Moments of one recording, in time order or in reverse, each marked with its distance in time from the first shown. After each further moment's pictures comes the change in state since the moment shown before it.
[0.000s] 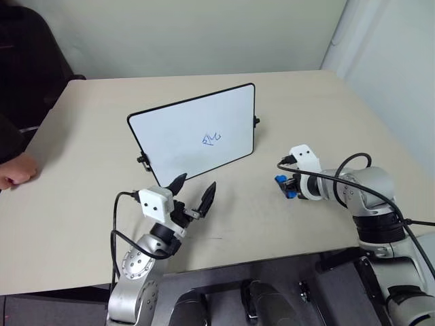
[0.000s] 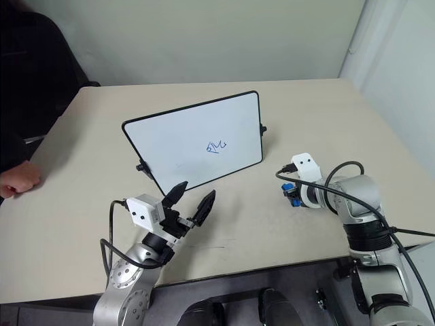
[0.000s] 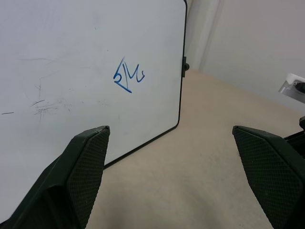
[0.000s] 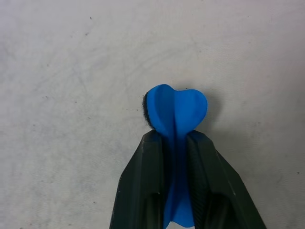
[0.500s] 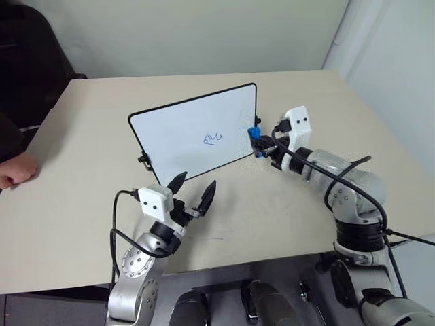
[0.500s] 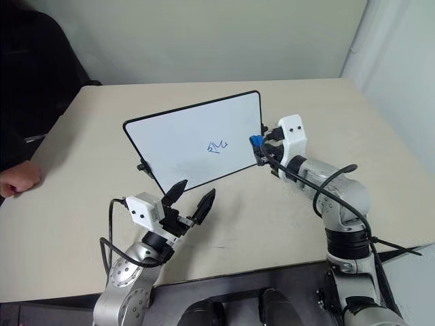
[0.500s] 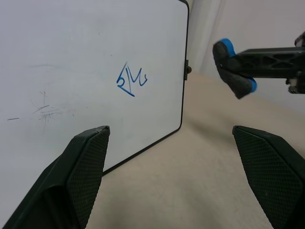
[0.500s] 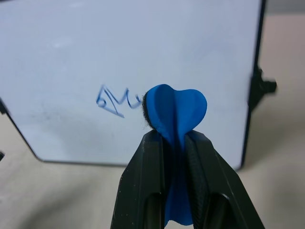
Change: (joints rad) left arm -0.015 0.004 0.006 0.002 -0.001 0.000 -0.001; right arm 0.000 0.224 -0.051 -0.112 -0.016 -0.475 0.013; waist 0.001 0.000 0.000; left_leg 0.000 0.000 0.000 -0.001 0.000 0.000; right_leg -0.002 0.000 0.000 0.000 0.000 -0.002
